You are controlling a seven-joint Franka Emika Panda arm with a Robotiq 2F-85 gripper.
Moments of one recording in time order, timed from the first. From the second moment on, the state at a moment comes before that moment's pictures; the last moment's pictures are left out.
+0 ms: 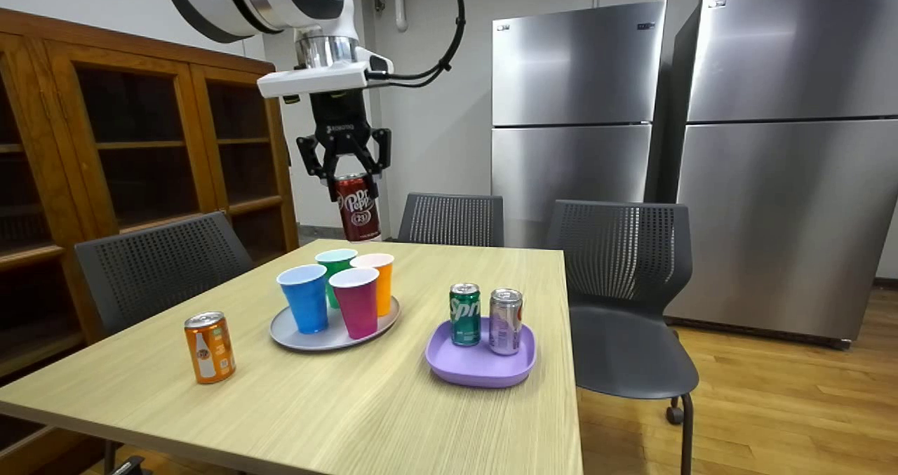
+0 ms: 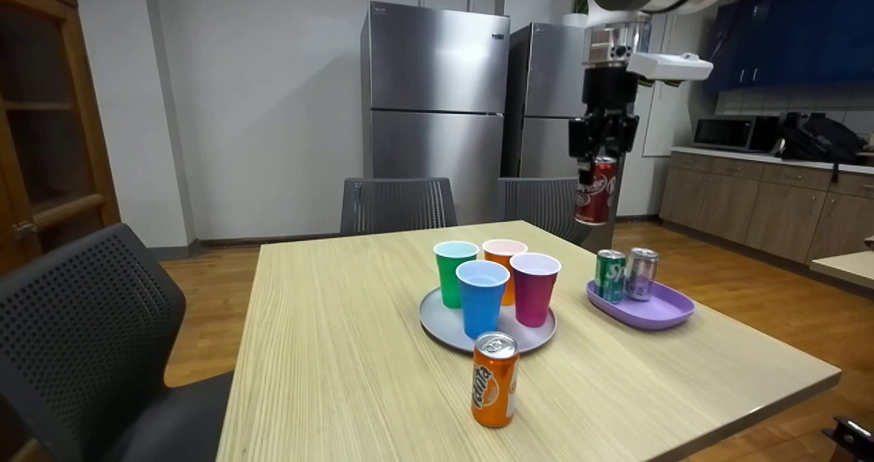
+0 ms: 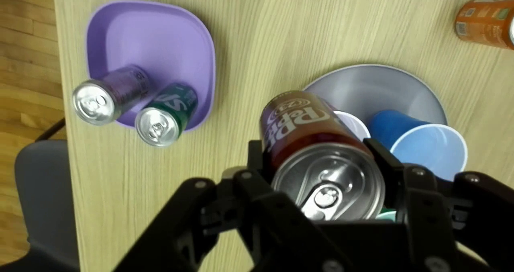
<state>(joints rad) 0.00 -0.04 -0.04 -2.23 -0.10 2.24 -0.18</state>
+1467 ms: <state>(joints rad) -0.17 0.17 -0.20 -2.28 -0.04 2.45 -0.10</state>
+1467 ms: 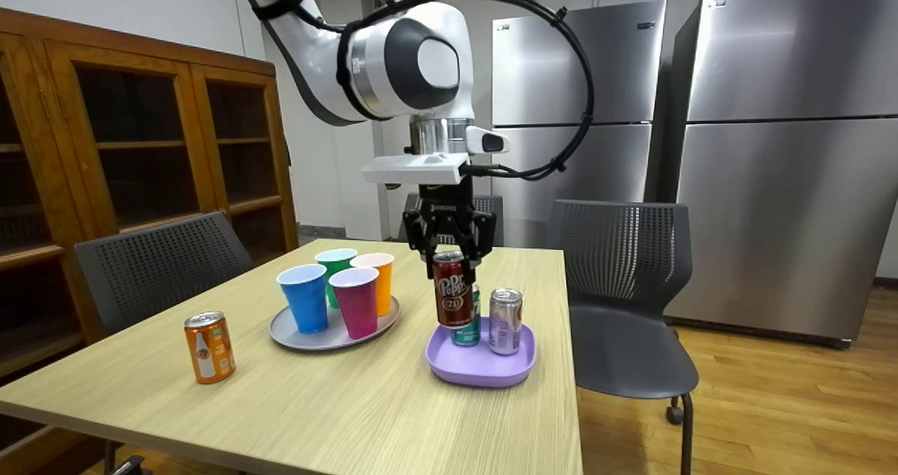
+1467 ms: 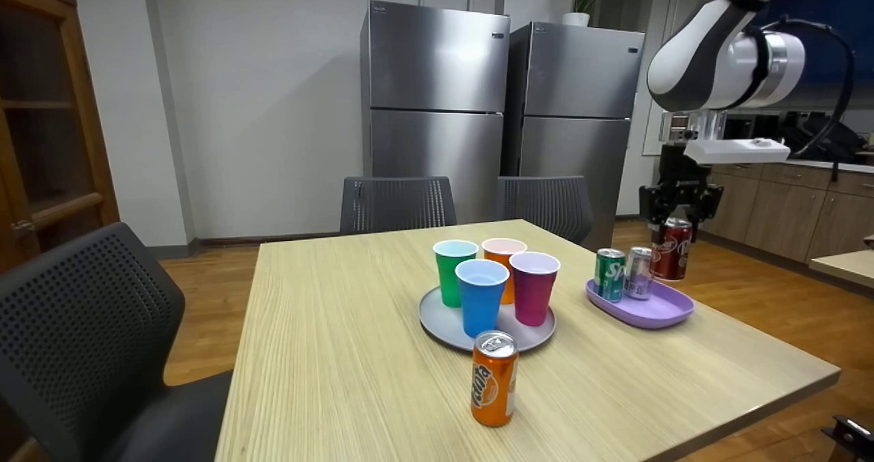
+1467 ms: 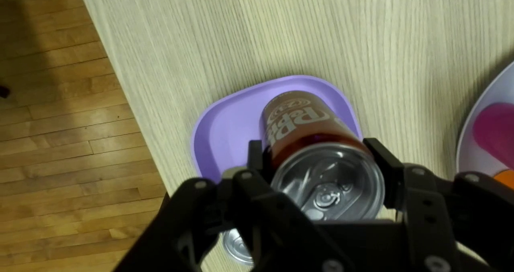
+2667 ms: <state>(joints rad) -0.23 0.45 -0.19 -2.08 0.07 2.49 -0.10</state>
